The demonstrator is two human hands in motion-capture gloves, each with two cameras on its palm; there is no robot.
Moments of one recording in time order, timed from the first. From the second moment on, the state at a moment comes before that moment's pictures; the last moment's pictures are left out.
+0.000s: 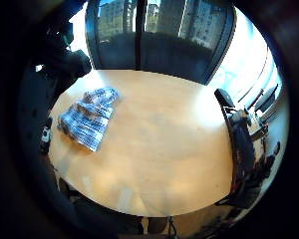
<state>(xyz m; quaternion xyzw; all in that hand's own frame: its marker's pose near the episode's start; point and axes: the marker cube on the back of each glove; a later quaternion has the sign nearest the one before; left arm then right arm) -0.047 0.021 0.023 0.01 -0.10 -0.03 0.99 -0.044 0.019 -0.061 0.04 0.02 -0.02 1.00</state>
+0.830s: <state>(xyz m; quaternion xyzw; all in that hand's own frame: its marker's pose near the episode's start) -0.040 0.012 0.027 0.04 -0.08 -0.01 1.00 -0.033 0.022 -0.060 0.04 0.02 -0.04 1.00</state>
